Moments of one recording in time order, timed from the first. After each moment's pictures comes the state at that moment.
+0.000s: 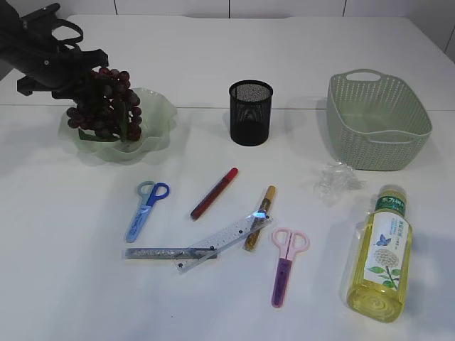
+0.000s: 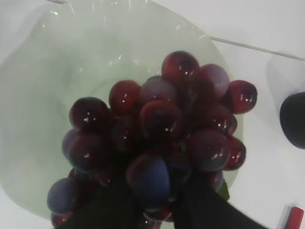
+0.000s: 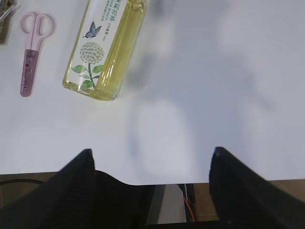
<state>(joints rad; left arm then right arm) -0.09 2.09 -1.67 -0.42 0.61 0.03 -0.06 0.81 -0.78 0.12 1.24 0.06</state>
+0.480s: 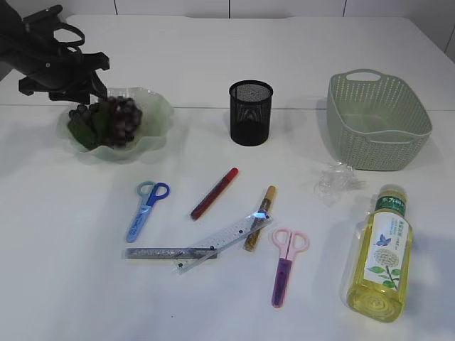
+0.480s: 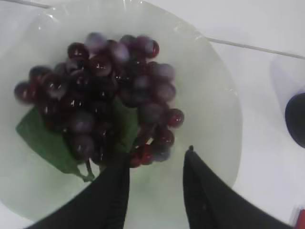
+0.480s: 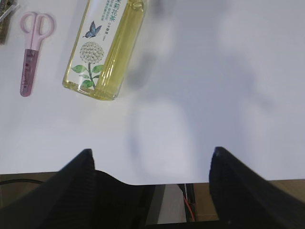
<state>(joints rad) -0.09 2.10 -1.67 -0.42 0.59 0.07 -0.06 0.81 -0.78 0.12 1.24 0.06</state>
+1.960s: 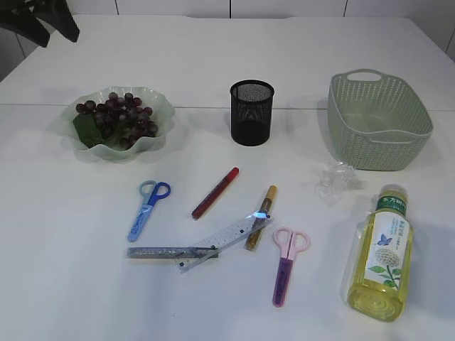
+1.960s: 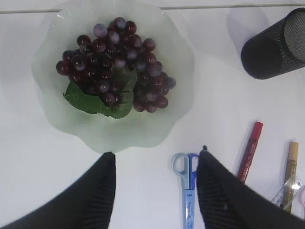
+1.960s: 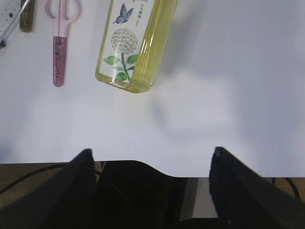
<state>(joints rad) -0.09 2.02 -2.09 -0.26 1.24 0.03 -0.06 0.99 -0.79 0.28 1.21 0.06</state>
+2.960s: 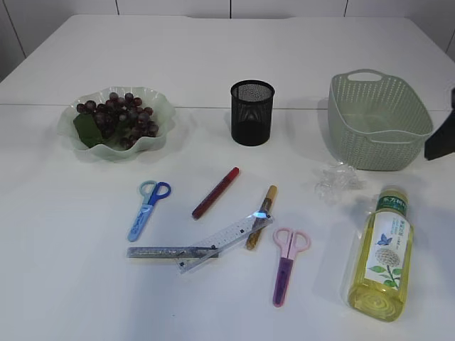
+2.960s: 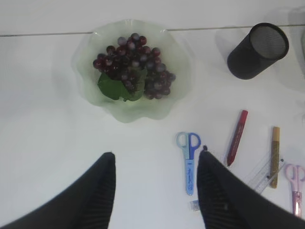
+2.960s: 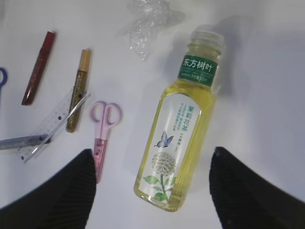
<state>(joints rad) -0.09 1.60 -1.87 -0.19 1.26 0.00 -0.04 1.25 -0.98 0.34 0.94 0.02</state>
